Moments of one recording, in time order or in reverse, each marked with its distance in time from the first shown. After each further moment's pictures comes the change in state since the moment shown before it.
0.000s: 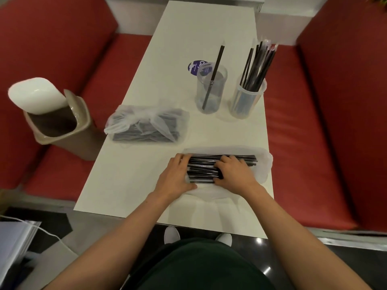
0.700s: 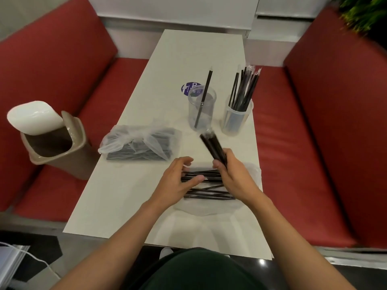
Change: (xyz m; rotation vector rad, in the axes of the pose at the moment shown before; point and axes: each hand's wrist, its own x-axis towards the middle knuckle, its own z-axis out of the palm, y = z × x) left_hand 0.017 0.038 -0.027 -0.448 0.155 0.042; right_hand -0.021 0.005 -0.065 0.795 0.361 -0.036
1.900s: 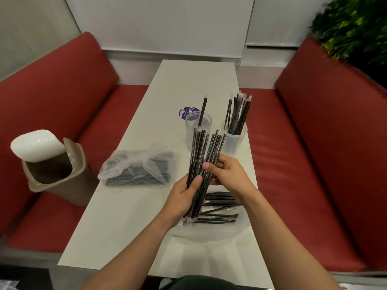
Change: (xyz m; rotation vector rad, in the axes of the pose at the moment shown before) left_hand 0.016 0.054 0.003 -0.599 -0.082 -0.137; right_hand 0.048 -0.041 -0.020 0.660 -0.025 0.230
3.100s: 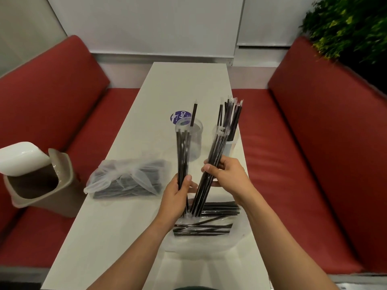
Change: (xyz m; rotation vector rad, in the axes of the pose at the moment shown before) left_hand 0.039 -0.002 0.011 0.051 0.211 -0.027; right_hand 0.020 -0.013 -0.025 -0.142 0.152 0.045
